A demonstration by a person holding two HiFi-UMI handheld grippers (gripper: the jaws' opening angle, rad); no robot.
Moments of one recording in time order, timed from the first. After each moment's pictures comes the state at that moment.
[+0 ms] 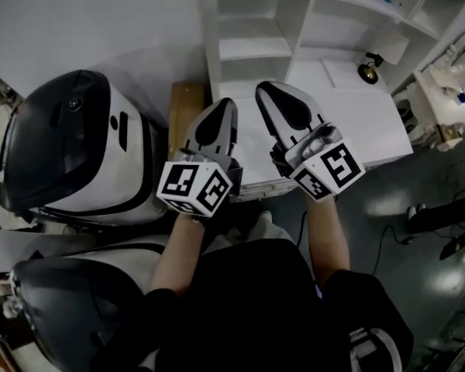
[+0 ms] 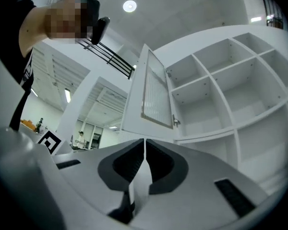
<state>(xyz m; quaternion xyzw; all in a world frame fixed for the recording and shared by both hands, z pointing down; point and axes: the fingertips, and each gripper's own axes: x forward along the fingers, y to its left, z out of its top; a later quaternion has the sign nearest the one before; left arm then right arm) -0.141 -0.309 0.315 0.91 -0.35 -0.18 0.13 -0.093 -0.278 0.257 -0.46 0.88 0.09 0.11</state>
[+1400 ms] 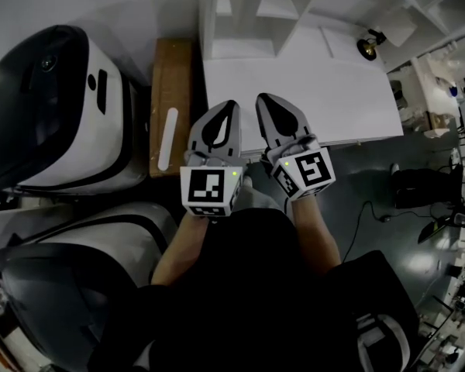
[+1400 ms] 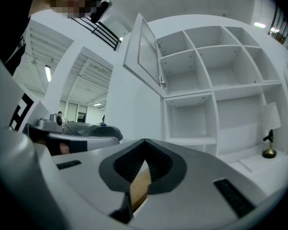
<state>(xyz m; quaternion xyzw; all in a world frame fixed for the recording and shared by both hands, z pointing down) -0.146 -0.279 0.414 0.90 -0.42 -0.06 0.09 -0.095 -0.278 0.410 -0.56 0.83 0.00 -0.01</state>
